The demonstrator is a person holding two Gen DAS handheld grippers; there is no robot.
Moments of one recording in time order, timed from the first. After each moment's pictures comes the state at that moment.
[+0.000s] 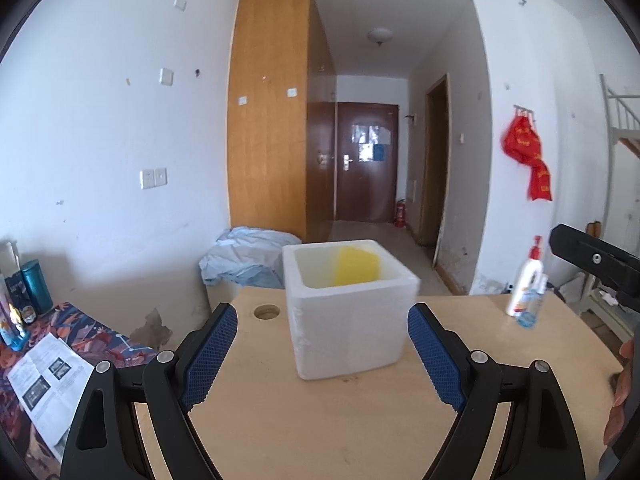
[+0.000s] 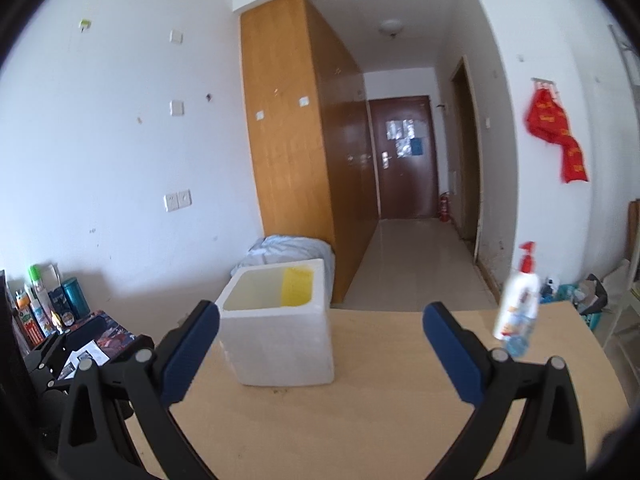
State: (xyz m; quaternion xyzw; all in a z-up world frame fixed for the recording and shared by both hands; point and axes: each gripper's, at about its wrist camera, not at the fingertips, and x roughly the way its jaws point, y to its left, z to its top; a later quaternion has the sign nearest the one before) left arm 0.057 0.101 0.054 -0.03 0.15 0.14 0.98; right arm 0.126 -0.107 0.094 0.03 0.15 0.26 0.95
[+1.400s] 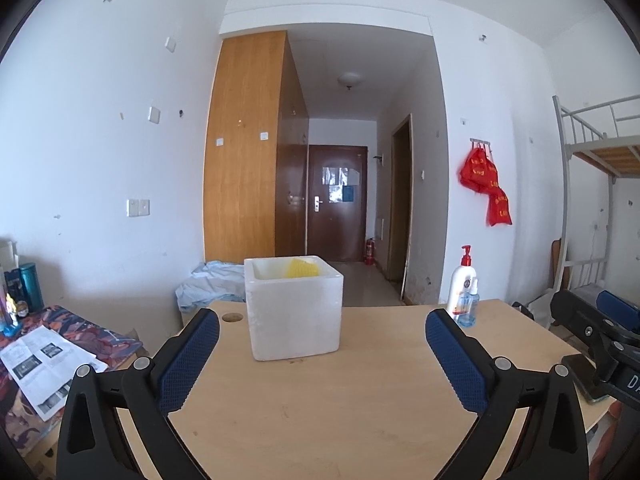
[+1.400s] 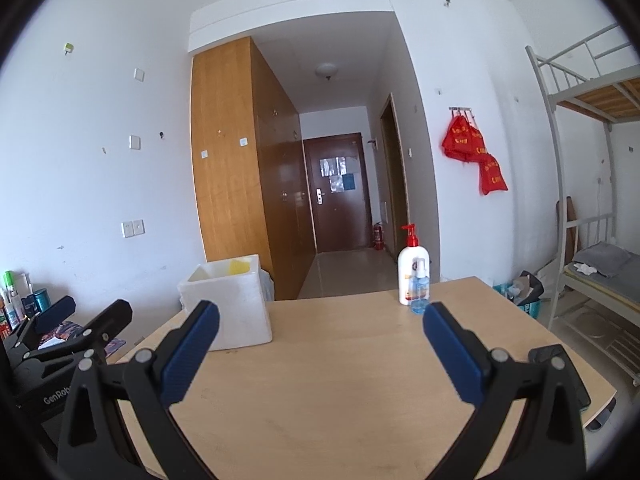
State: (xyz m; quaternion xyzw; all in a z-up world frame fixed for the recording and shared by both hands) left arm -0.051 0.018 0.031 -0.02 0.07 0.09 0.99; right arm -0.004 -0.187 0.039 0.05 0.08 0.14 0.99
